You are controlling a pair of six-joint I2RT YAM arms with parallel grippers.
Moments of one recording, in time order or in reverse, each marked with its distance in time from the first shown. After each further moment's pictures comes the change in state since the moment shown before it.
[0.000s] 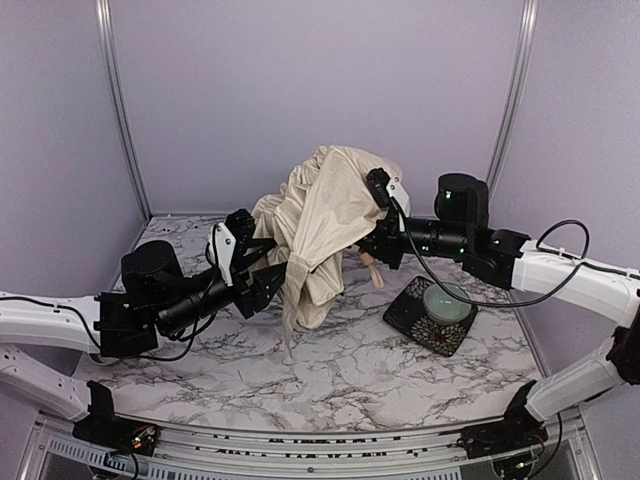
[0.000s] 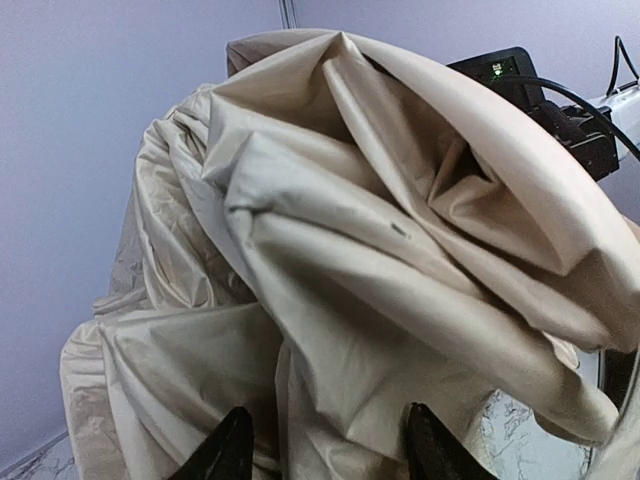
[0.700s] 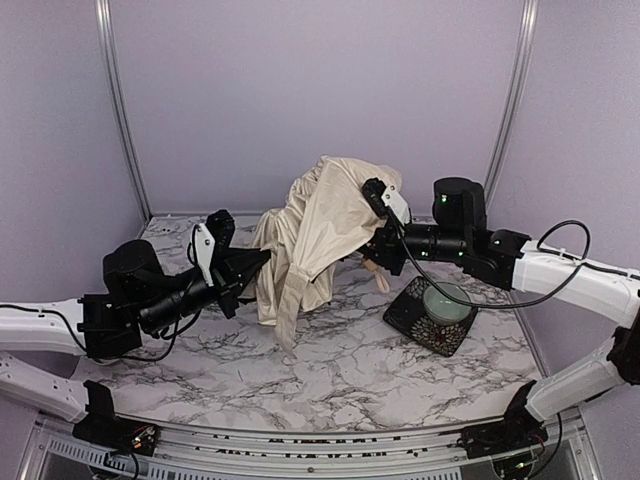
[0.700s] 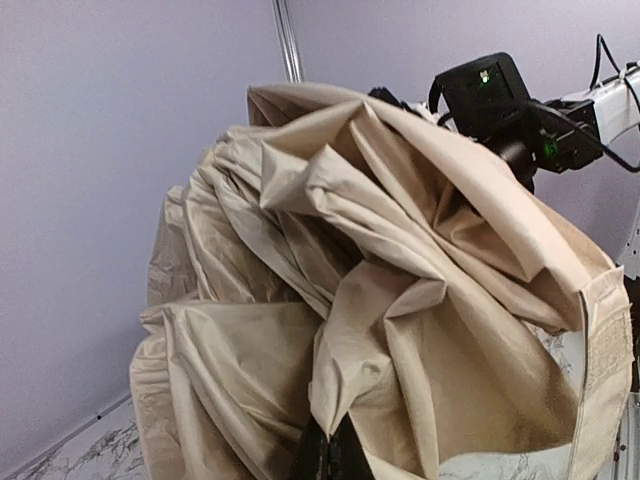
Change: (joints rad) left arm 0.045 -0.105 -0.071 -0.054 0.069 0.015; right arm 0.010 -0.007 0.000 -0.080 0.057 -0.071
